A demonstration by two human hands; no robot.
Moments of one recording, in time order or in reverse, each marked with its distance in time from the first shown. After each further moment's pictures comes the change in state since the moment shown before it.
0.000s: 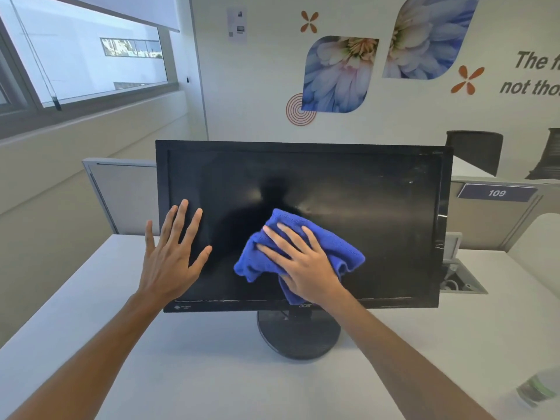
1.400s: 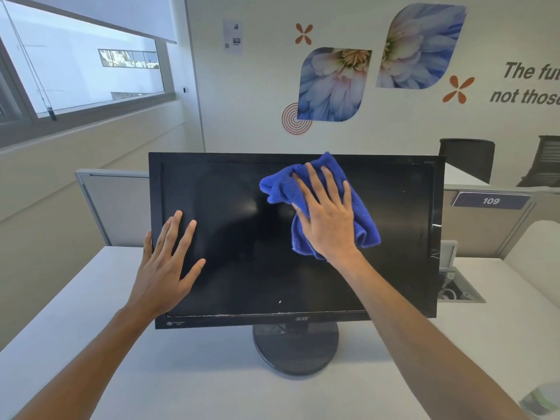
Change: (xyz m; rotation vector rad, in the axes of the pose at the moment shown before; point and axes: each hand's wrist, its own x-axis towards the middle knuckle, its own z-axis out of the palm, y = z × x) left_hand 0.004 -0.004 0.001 -0.111 -0.022 0.043; right_hand 0.058 0.078 -0.027 -0.070 0.160 0.466
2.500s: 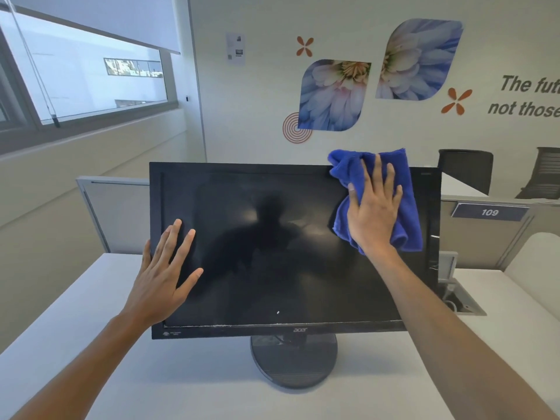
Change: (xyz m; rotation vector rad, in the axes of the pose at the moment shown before) left_hand 0.000 -0.003 0.000 -0.049 -0.013 0.009; right_hand 0.017 0.075 -0.008 0.084 0.040 0.369
